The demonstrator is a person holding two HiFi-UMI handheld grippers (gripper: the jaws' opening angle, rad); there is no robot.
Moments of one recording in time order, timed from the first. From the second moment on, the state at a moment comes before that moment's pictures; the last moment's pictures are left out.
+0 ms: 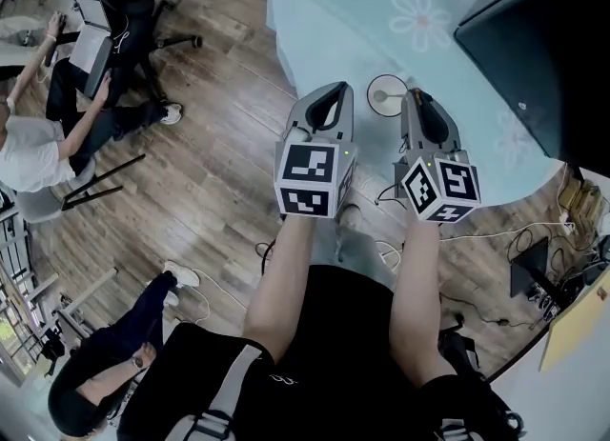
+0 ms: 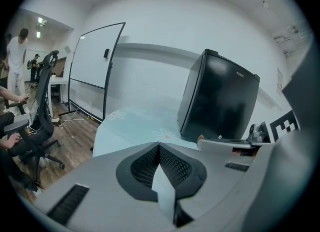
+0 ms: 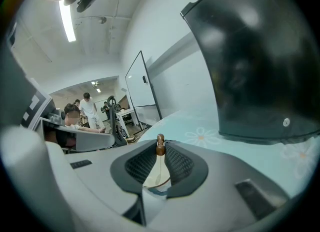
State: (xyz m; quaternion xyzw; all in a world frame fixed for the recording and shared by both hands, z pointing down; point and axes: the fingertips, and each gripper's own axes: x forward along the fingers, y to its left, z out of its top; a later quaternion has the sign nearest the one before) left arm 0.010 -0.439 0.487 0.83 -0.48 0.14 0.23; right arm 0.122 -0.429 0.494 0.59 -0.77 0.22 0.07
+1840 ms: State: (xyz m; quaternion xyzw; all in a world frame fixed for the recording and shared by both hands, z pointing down) left arm 0.031 -0.370 0.336 0.85 -0.51 0.05 0.09; right arm 0.143 -0.354 0.313 0.56 -0.82 0.05 -0.02
